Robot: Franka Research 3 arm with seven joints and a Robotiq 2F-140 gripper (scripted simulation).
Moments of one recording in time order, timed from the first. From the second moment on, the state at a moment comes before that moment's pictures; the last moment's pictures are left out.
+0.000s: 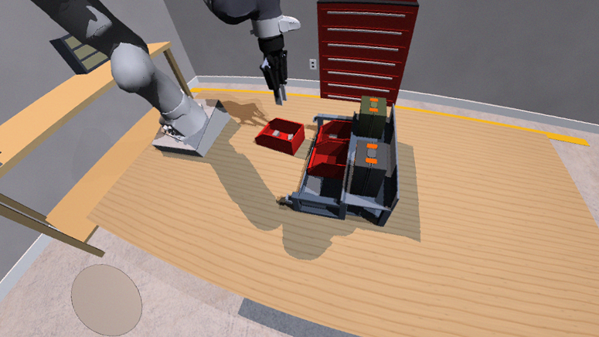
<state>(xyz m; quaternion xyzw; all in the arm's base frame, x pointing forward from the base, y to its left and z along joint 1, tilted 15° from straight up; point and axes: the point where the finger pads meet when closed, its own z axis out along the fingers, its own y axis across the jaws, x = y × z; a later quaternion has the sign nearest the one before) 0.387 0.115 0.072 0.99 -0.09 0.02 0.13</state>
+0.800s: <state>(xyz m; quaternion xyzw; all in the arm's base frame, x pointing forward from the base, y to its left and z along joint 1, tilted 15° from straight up) 0.385 0.103 0.038 0.99 -0.09 0.01 0.14</state>
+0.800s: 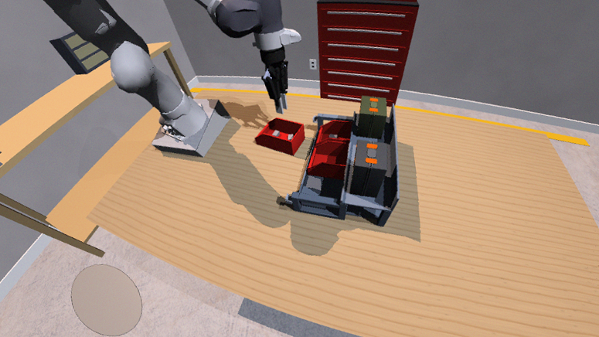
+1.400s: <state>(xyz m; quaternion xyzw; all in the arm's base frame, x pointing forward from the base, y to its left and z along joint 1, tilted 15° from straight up) 0.386 0.096 0.012 0.99 -0.09 0.01 0.14</state>
